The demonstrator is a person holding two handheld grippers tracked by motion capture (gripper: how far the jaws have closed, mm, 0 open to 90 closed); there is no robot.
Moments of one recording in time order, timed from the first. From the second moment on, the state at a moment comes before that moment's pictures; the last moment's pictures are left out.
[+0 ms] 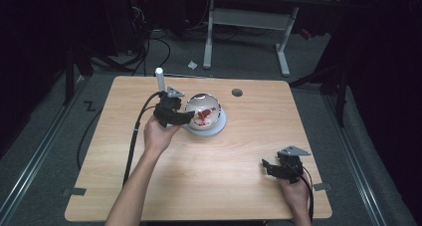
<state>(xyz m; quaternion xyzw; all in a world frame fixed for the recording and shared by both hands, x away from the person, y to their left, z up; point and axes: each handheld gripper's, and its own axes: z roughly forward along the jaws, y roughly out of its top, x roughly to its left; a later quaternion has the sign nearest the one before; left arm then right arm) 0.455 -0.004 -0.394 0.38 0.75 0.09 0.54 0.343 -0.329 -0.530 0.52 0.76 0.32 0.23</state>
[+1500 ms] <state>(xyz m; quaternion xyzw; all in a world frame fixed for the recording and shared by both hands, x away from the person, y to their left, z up) 0.422 0.064 -0.387 0.30 0.75 0.09 0.58 0.343 -0.329 -0.530 0.52 0.76 0.32 0.23</state>
